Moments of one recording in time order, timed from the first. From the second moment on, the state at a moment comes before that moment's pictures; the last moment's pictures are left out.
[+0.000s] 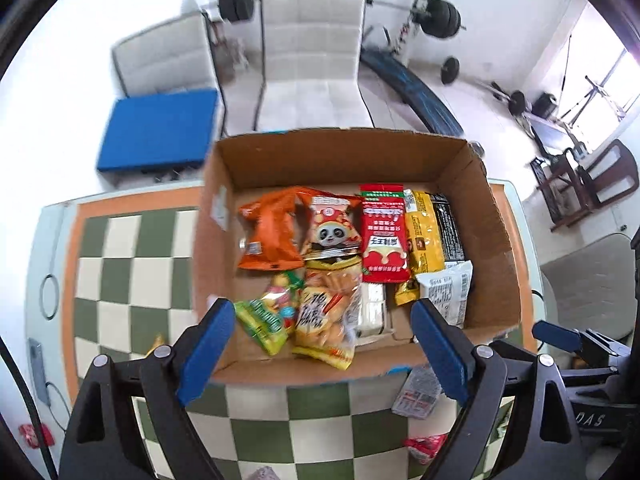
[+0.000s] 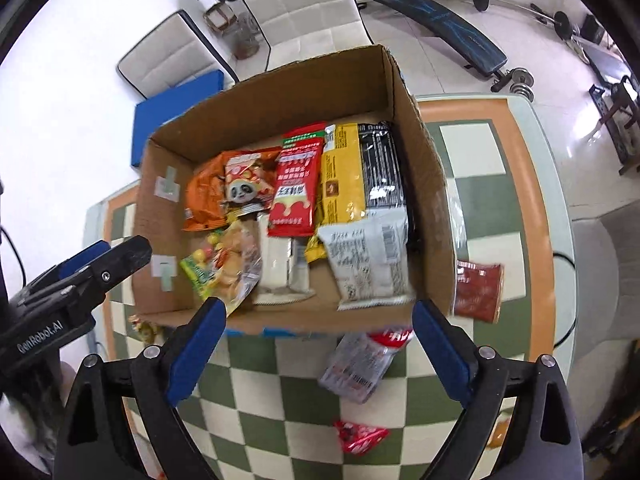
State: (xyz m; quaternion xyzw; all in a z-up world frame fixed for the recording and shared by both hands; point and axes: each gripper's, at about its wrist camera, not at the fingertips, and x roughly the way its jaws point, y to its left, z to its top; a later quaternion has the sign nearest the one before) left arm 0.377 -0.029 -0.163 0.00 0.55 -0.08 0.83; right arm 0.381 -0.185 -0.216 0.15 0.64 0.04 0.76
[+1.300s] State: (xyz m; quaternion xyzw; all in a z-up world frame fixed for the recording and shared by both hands) left arm 0.357 0.188 -0.370 -0.20 0.71 0.13 0.66; right arm 0.320 -0.141 -0.381 0.11 0.72 -0.13 0.68
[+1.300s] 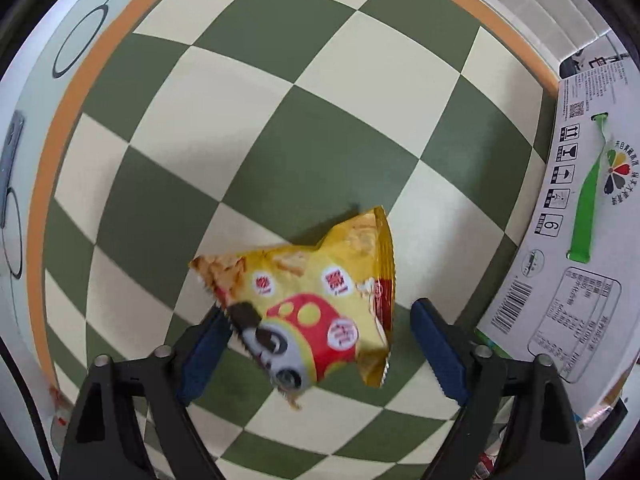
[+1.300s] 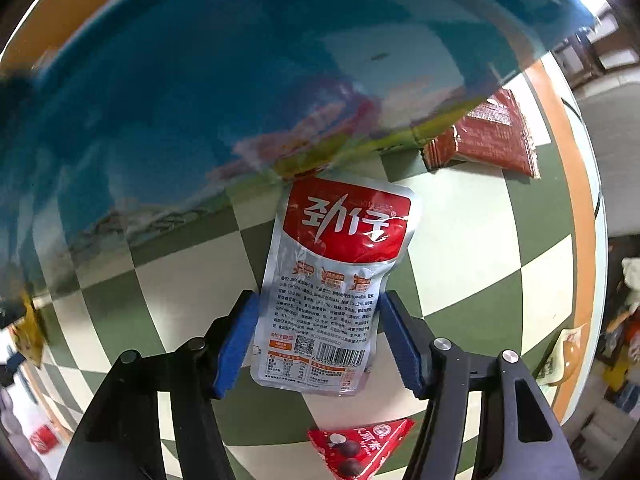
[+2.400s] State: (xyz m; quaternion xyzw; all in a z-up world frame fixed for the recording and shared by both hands) left arm 0.265 0.007 -0.363 -0.05 0.72 0.01 0.69; right arm 0.293 -0.054 -0.390 -0.01 0.71 -0.03 0.70
